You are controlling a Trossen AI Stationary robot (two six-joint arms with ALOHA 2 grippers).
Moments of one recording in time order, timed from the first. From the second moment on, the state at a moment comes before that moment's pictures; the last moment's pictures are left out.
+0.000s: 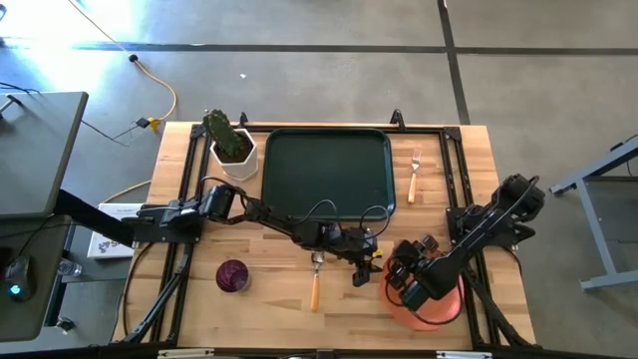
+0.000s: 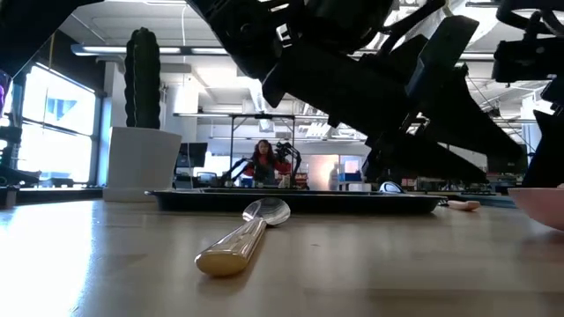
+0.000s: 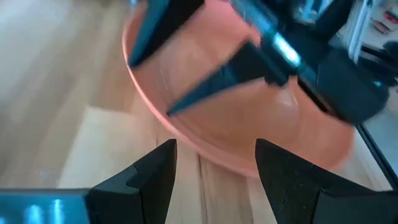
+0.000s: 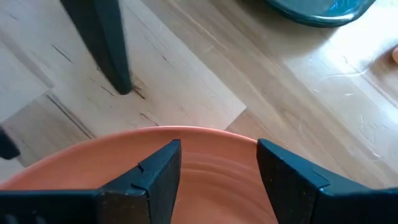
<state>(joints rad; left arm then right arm) -0.18 2.33 1.57 0.29 0.04 -0.34 0.77 1.67 0.89 -0.89 0.57 1.54</state>
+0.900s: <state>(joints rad) -0.16 2.39 1.64 0.28 -0.07 -0.60 0.81 1.67 1.21 -1.40 0.64 1.73</state>
